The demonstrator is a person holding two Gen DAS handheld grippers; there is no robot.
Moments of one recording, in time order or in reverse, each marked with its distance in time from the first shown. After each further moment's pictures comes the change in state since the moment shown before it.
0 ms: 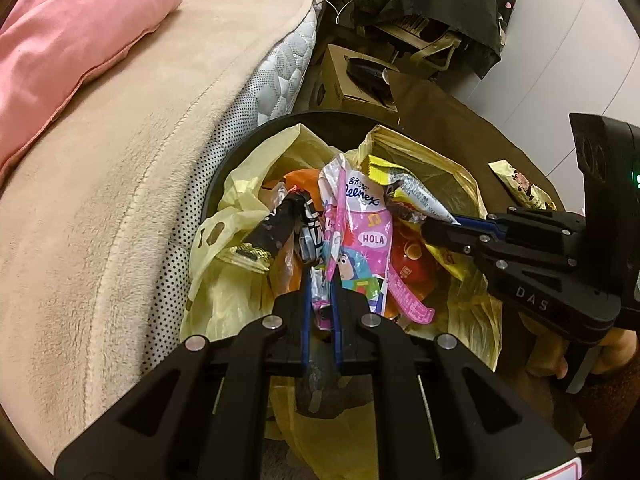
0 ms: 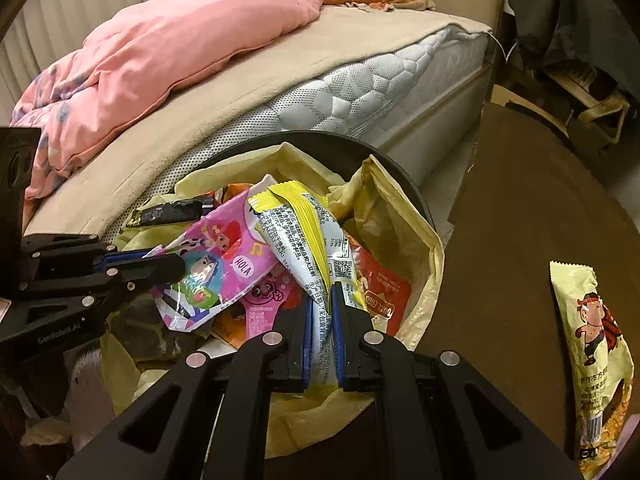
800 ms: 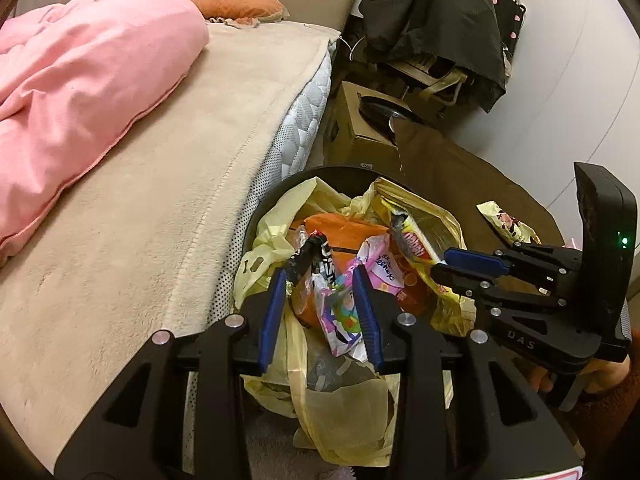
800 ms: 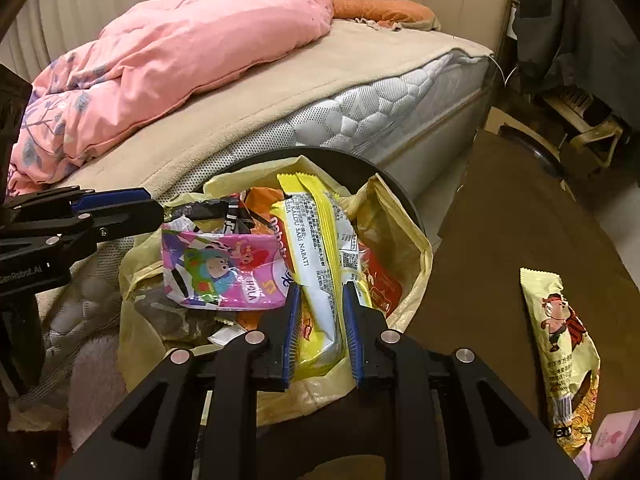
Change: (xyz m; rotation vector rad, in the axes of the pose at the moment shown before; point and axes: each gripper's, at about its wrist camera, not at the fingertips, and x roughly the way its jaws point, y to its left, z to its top) left arm -0.052 0.000 0.006 -0.037 -0.118 0.052; right arm -0.037 0.016 -0.005 -0.050 -0.044 -0.035
